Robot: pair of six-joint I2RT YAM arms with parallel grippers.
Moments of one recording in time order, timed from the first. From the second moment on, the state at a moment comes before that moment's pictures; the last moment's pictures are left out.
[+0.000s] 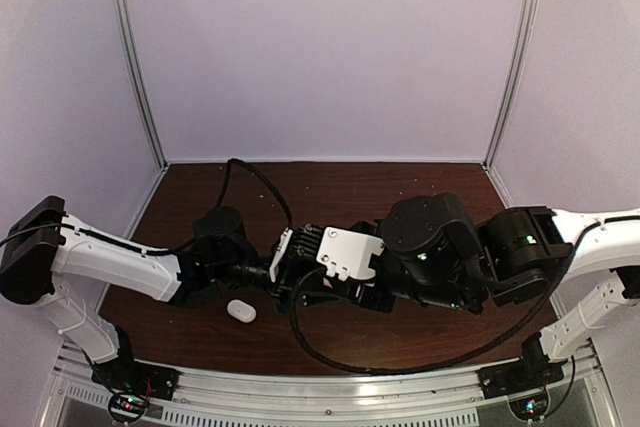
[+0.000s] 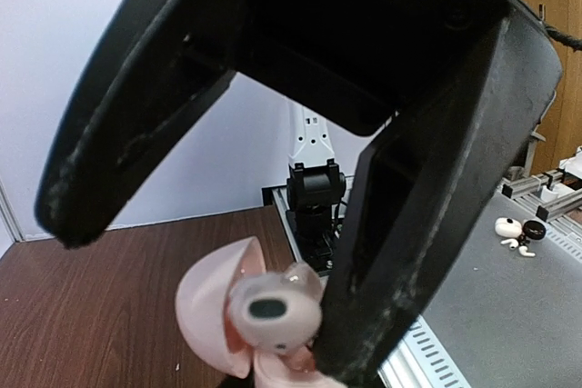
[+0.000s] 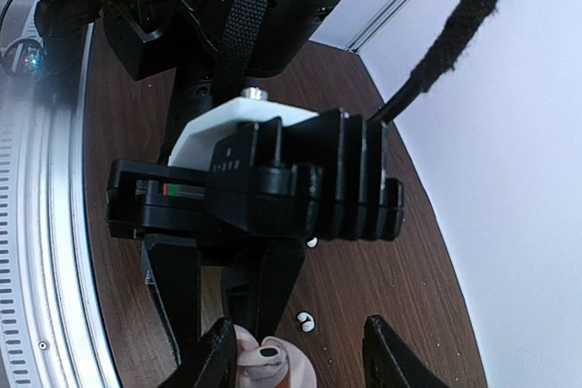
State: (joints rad) left arm -1.09 1.52 0.70 0.85 0.74 0.06; right arm 1.51 1.37 1.34 -0.54 0.56 -0.29
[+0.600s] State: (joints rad) left arm -1.09 1.52 0.70 0.84 0.74 0.06; right arm 1.51 1.24 1.30 -0.52 0.31 -0.29
